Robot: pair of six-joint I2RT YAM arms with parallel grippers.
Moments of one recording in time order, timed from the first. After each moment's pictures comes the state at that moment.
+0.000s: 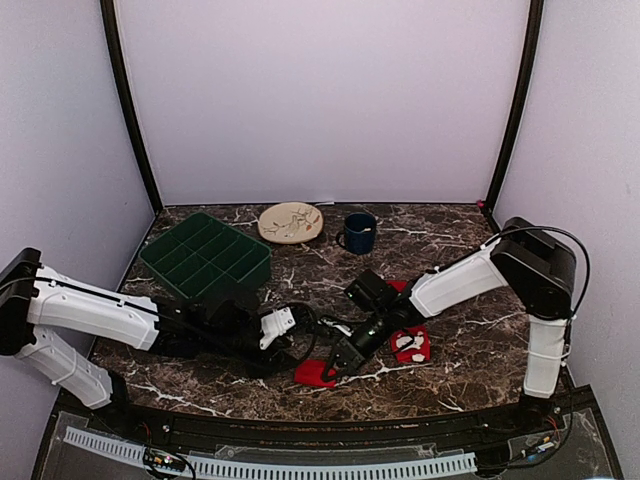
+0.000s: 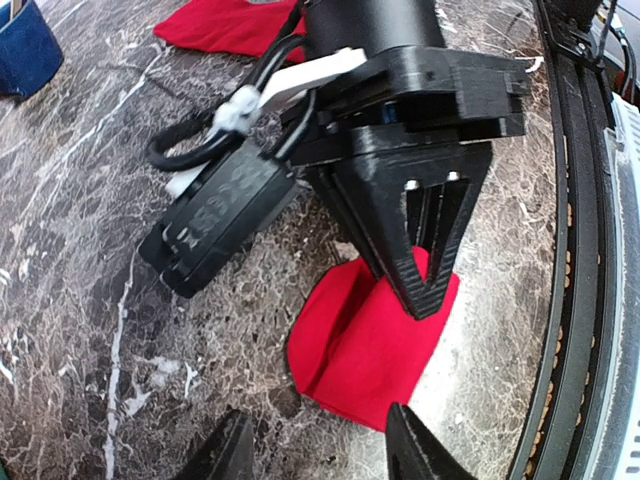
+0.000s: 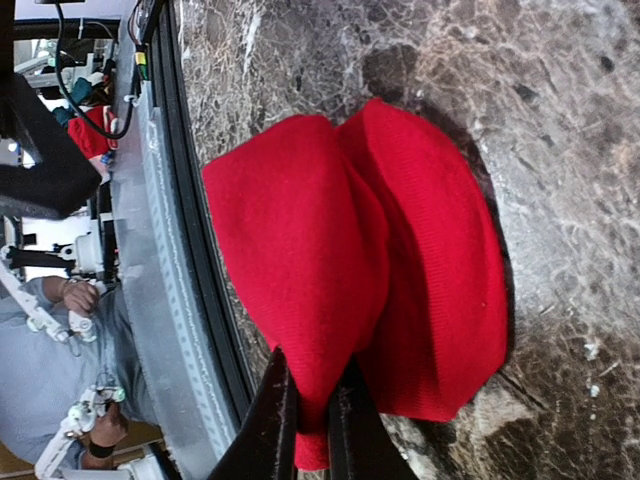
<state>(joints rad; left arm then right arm) -1.08 1.40 0.65 -0.02 0.07 0.07 0.93 1.97 1.01 -0.14 -0.89 0.27</state>
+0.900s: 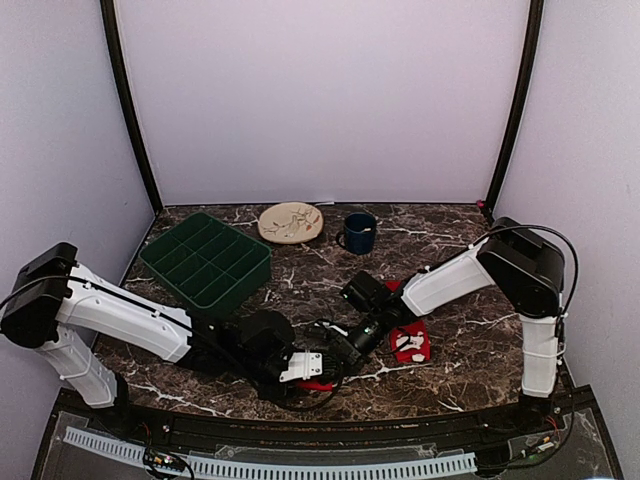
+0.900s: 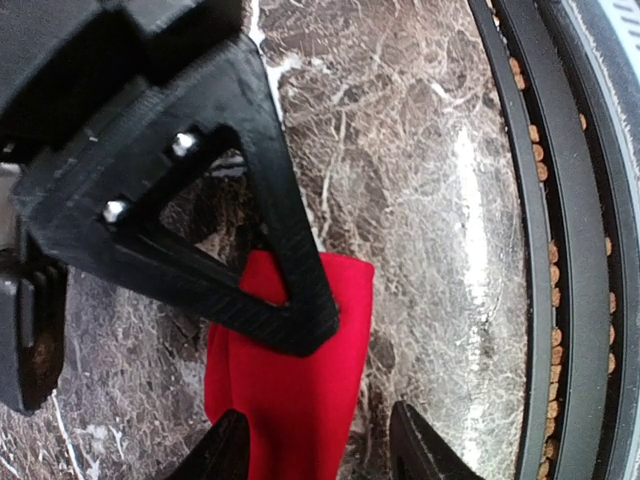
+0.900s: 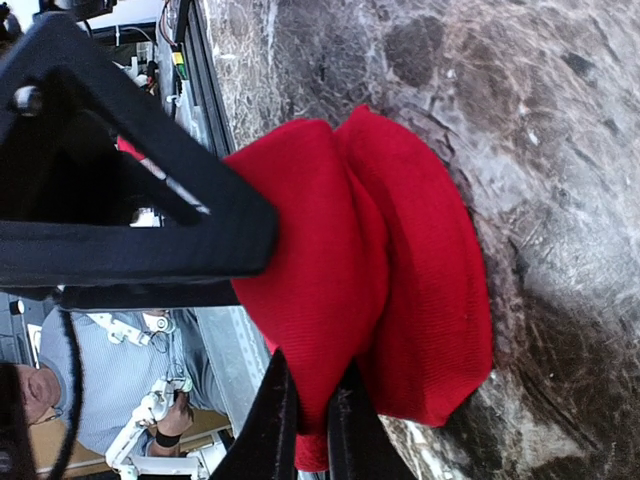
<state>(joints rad) -1.22 1.57 0.75 -0.11 0.04 0.36 0.92 2.04 1.07 -0.17 -1.03 0.39</state>
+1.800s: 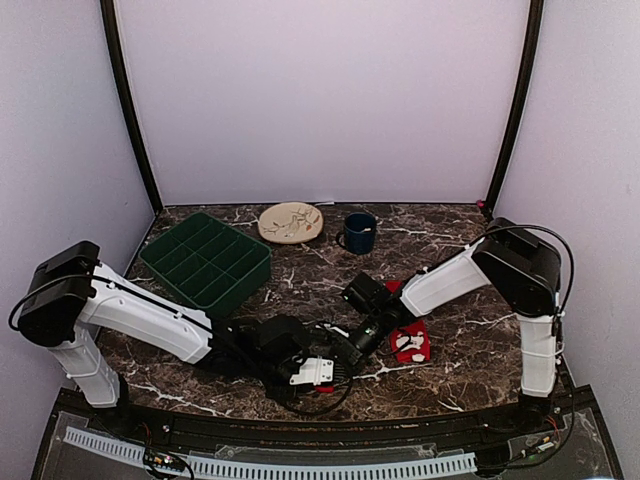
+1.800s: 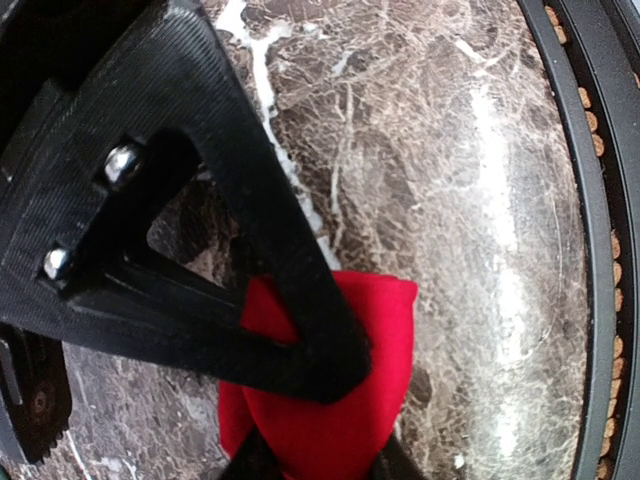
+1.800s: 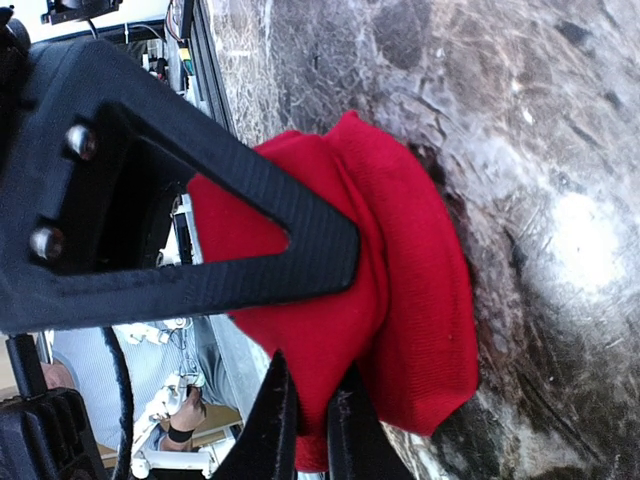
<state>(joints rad) -1.24 1.69 0.83 -0.13 -0.05 0.45 0.92 2.06 1.07 -0.17 -1.08 0.39</state>
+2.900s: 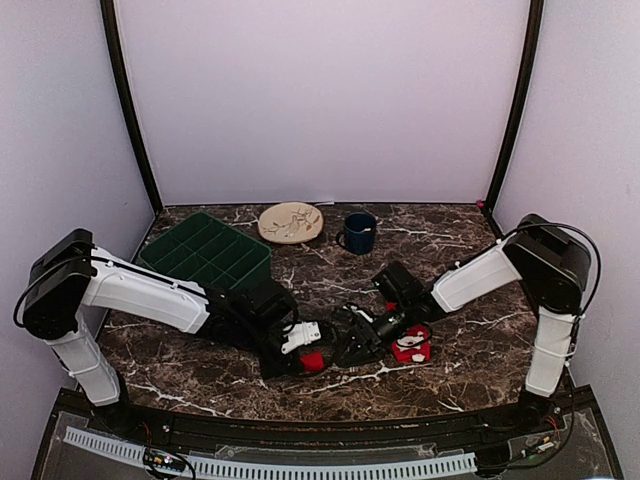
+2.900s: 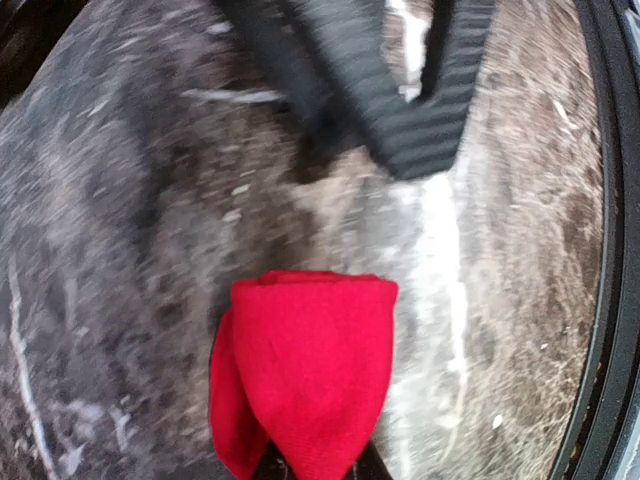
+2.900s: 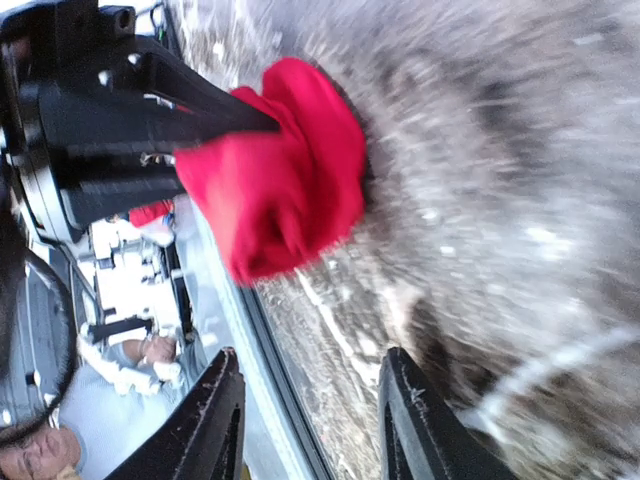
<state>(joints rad) -1.05 1.70 0.89 -0.26 0.19 0.23 0.81 1.92 0.89 0.00 -1.00 0.52</state>
